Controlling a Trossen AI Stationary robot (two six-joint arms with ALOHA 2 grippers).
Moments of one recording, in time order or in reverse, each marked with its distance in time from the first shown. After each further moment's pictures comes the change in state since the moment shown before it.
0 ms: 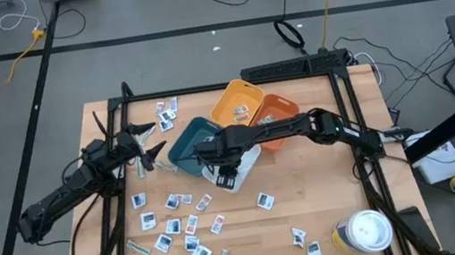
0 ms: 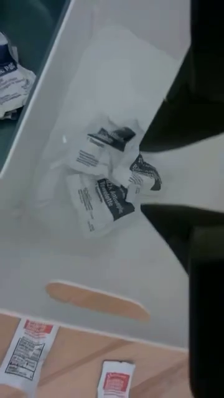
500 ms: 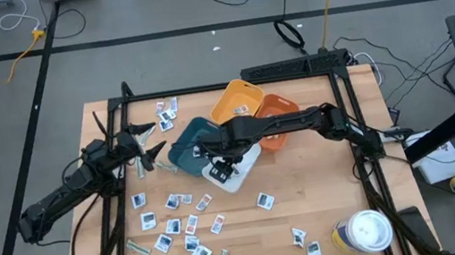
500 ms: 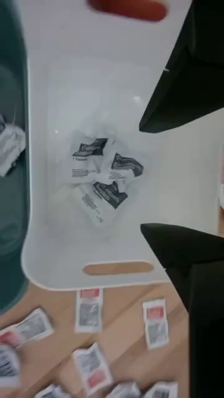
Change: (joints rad) left arm 0.000 0.000 0.000 0.000 0.000 0.000; right arm -0.004 -0.102 0.000 -0.028 -0.003 0.362
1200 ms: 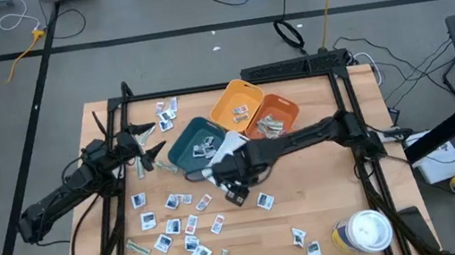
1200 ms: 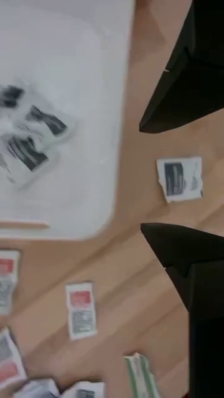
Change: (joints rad) left arm 0.000 0.000 0.000 0.000 0.000 0.000; right arm 0.170 -0.119 -0.188 0.017 0.027 0.095
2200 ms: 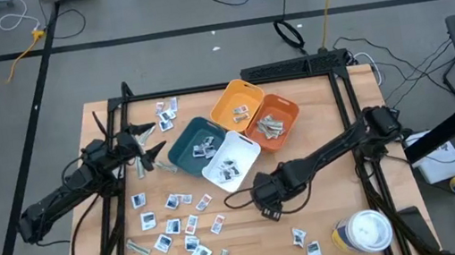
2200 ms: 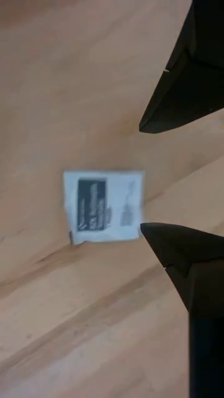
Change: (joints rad) left arm 0.000 0.000 0.000 0.000 0.000 0.000; right arm 0.174 -0.252 -0.644 0.377 0.059 0.063
